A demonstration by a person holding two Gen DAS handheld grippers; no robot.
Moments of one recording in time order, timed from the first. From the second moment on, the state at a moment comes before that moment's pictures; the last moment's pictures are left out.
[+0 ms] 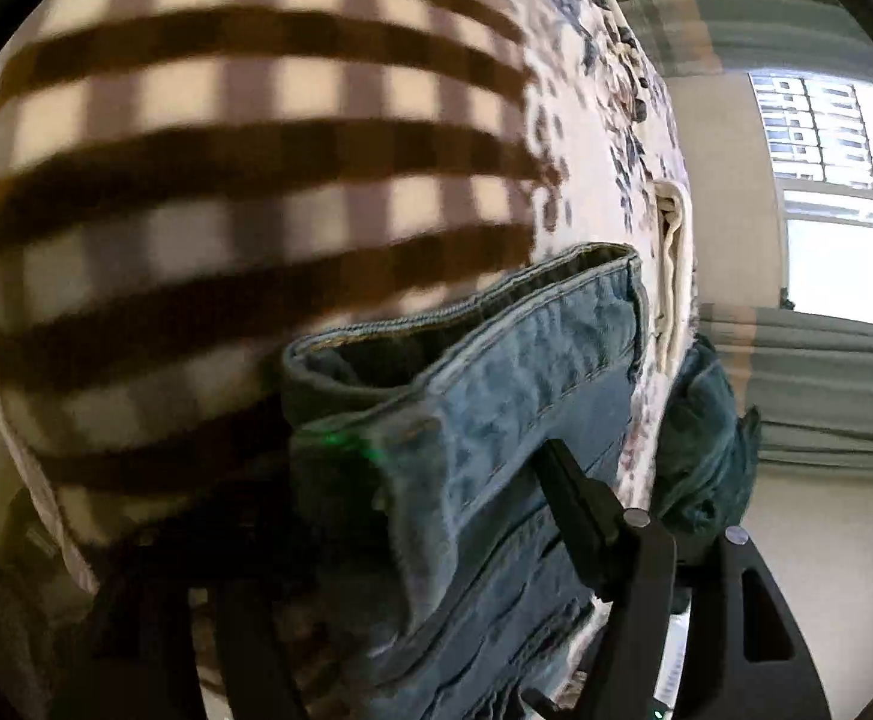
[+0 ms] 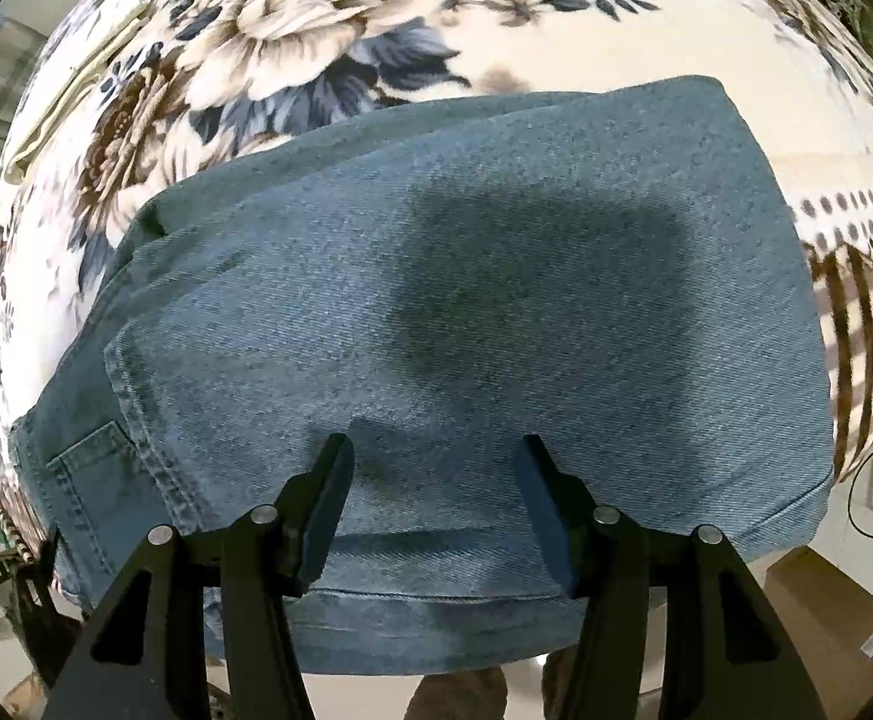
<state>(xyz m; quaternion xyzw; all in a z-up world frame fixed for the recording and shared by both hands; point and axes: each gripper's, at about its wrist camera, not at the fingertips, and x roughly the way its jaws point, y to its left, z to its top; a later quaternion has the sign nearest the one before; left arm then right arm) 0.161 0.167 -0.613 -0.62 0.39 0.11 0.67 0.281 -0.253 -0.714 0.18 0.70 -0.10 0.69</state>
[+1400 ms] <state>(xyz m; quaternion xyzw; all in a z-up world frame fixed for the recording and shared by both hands) 0.206 -0.337 -0.494 -0.12 0.53 -0.20 0.82 0.181 -0.596 -0.685 0.21 0.63 -0.19 0.72</state>
